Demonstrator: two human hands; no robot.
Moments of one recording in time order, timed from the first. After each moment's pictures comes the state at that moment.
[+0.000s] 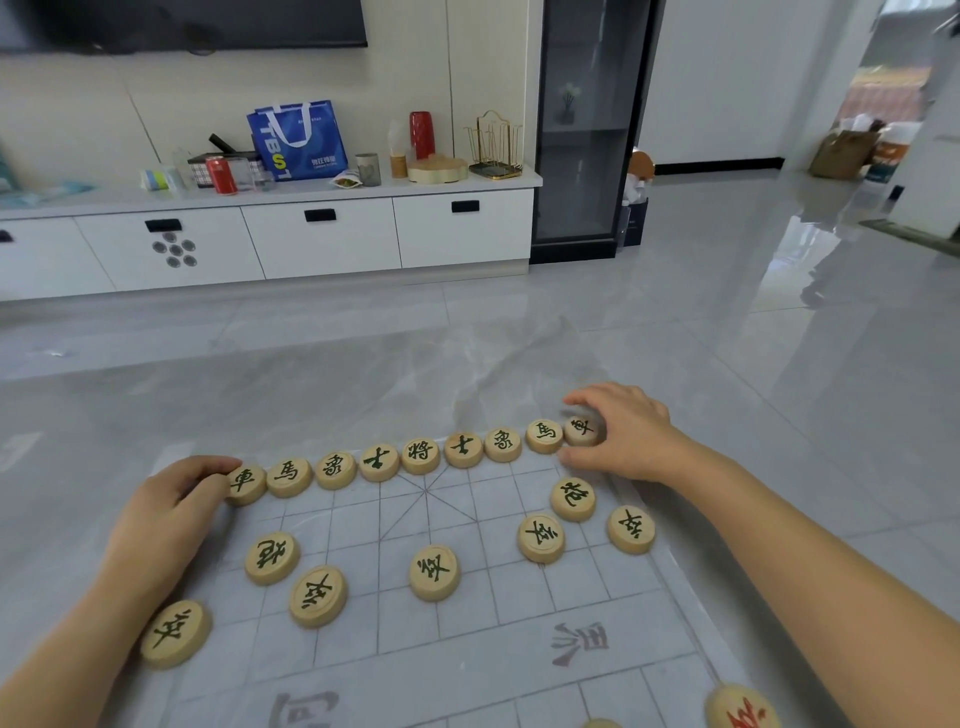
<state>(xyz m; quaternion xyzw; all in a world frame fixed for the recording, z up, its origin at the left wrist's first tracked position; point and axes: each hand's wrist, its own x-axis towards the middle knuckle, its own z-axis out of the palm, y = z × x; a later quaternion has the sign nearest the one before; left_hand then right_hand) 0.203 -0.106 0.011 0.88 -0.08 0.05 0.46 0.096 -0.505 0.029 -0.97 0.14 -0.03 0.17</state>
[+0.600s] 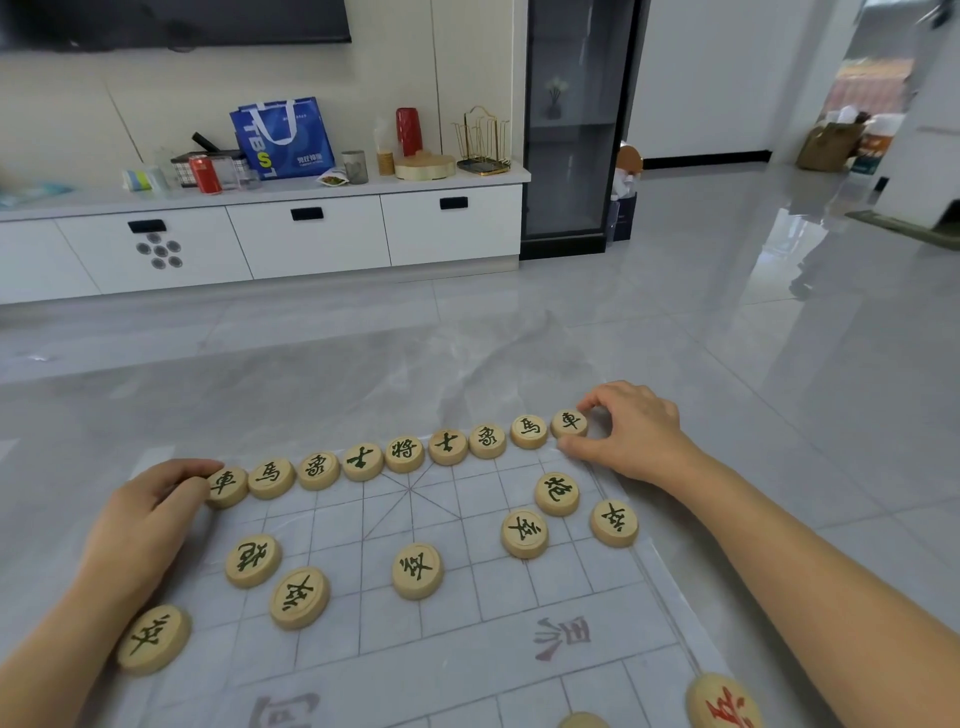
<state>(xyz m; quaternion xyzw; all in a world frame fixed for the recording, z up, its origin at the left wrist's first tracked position) 0.206 -0.102 0.008 0.89 -0.08 0.05 0.45 0.087 -0.520 0.015 -0.96 0.18 -0.10 0.17</state>
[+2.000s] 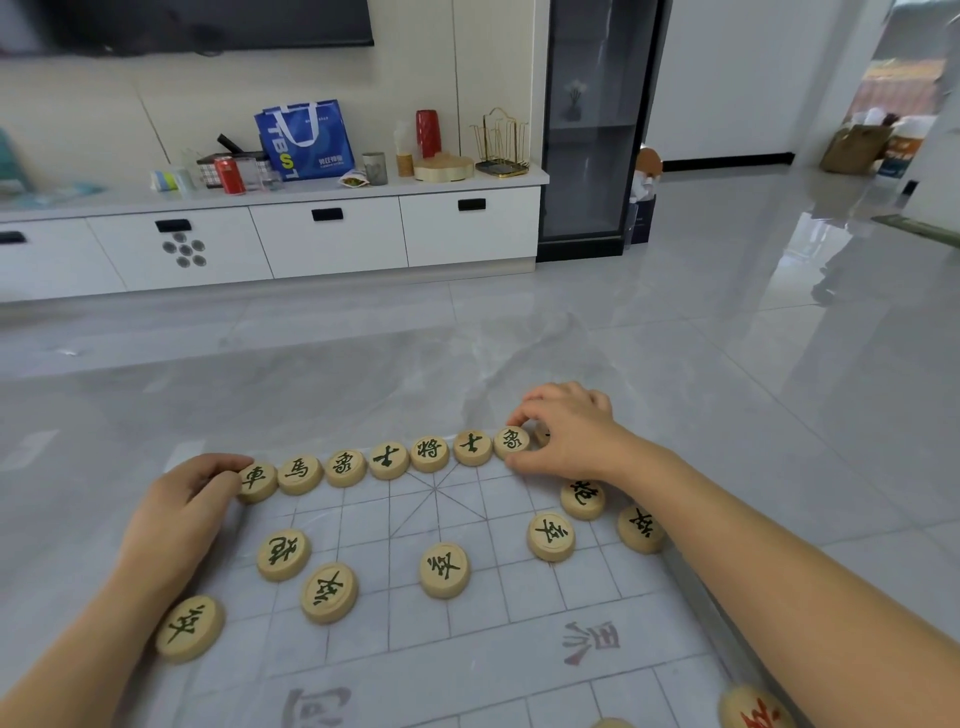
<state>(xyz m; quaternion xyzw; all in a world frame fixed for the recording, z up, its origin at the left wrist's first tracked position) 0.205 -0.105 0.010 0.88 -0.09 0.05 0.46 0.124 -0.456 0.031 -0.98 0.04 -0.02 0.17</state>
